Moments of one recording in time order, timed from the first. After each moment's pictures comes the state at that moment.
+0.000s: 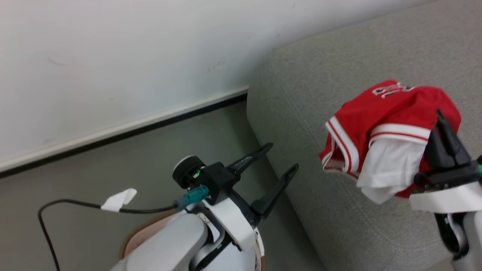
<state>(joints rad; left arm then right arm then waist) -0.64 0.25 -0.88 0.24 -0.50 -0.06 -0.24 -0.36 -0.21 0.10 0.12 0.25 0.13 -0.26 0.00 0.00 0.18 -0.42</state>
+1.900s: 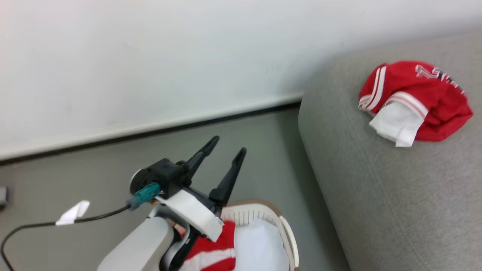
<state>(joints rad) -0.55 0.30 -0.72 0.26 -0.58 0.00 -0.26 -0.84 -0.59 0.41 0.70 0.47 0.13 -0.13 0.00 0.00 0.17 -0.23</state>
